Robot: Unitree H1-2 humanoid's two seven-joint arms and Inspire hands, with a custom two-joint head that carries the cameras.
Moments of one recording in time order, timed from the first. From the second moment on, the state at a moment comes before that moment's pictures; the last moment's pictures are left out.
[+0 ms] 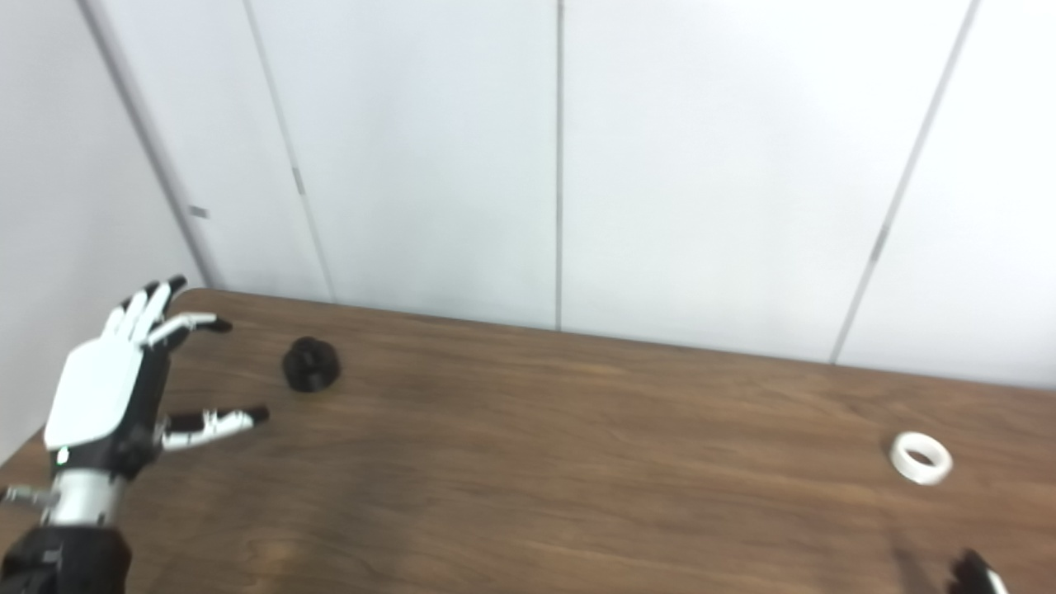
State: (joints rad) left arm -0.05 0.44 0.32 -0.30 0.80 0.13 0.05; right arm 0.25 -0.27 -0.23 -0.24 0.20 -0.01 0.19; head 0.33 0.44
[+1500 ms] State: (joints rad) left arm -0.37 0.53 0.02 0.34 0.56 0.38 -0.08; right arm 0.30 -0.37 -0.30 -0.19 0.31 -0.04 0.26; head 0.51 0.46
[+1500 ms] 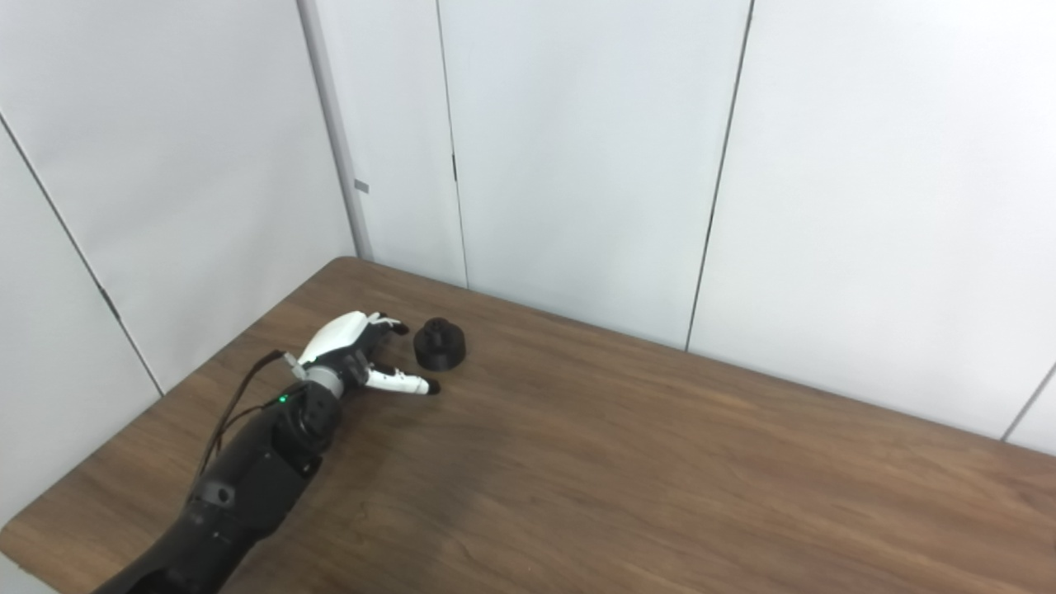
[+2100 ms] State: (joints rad) left arm -0.39 0.52 -0.02 0.38 0.51 0.34 0.01; right arm 0.31 -0.37 -0.31 -0.20 0.31 -0.04 0.26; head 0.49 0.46
